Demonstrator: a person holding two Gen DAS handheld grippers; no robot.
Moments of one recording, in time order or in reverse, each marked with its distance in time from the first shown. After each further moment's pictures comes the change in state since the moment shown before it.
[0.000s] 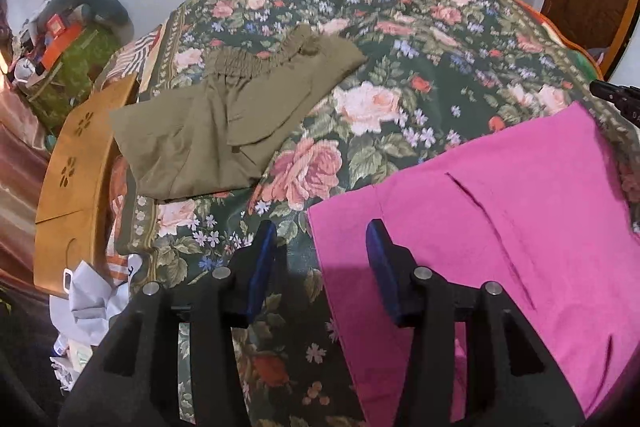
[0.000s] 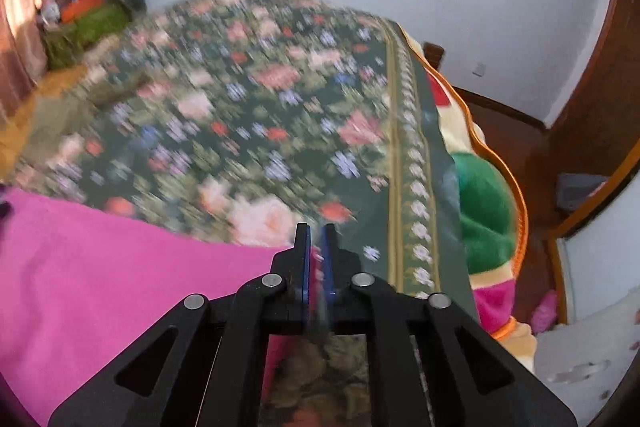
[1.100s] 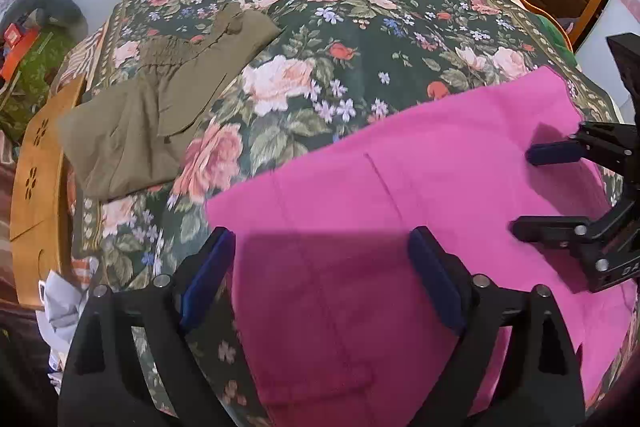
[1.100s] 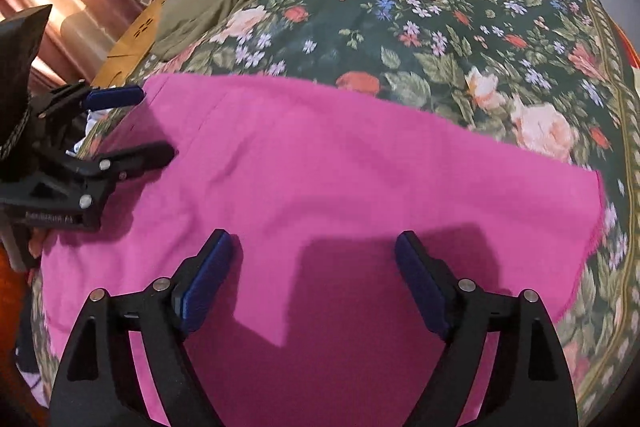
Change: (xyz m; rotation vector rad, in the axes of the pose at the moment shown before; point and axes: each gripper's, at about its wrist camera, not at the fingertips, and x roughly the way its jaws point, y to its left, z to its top) left arm 0.017 -0.045 -0.003 0.078 0.115 -0.112; right arm 0.018 0.113 -0.053 -0.131 0.352 0.436
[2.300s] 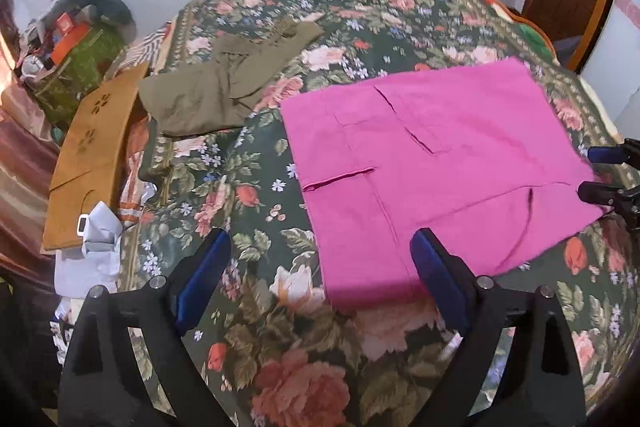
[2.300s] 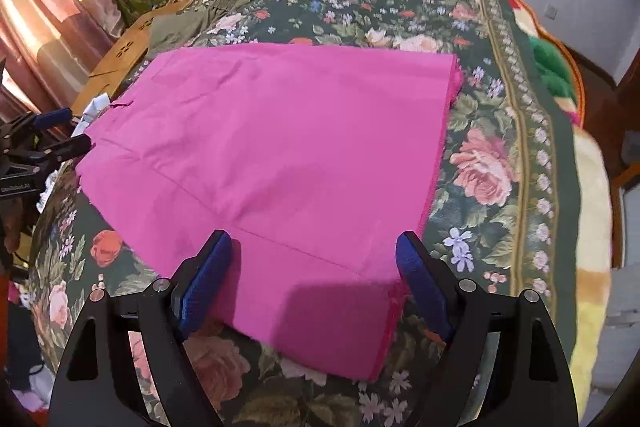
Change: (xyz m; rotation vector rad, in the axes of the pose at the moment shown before) left arm -0.102 -0.004 -0.102 -0.070 -0.126 0.100; right arm -0.080 0.014 -0.097 0.112 -0.130 -0.166
